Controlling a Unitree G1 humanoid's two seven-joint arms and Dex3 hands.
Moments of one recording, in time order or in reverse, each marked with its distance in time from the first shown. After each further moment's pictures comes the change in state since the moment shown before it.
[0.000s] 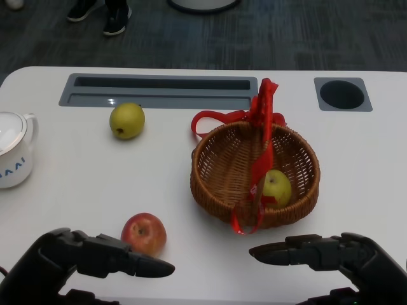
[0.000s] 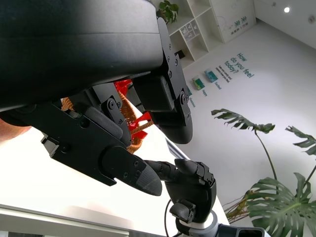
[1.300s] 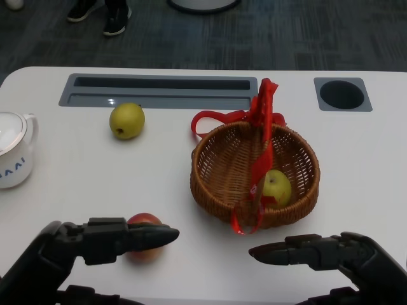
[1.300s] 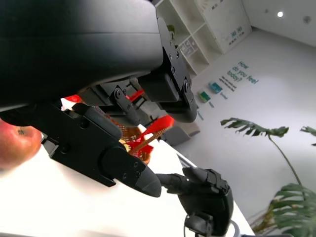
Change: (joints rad) left arm 0.011 -0.028 0.069 -0.053 0.195 -0.047 0.114; right arm 0.001 -0.006 0.001 -0.014 0.000 0.015 0.002
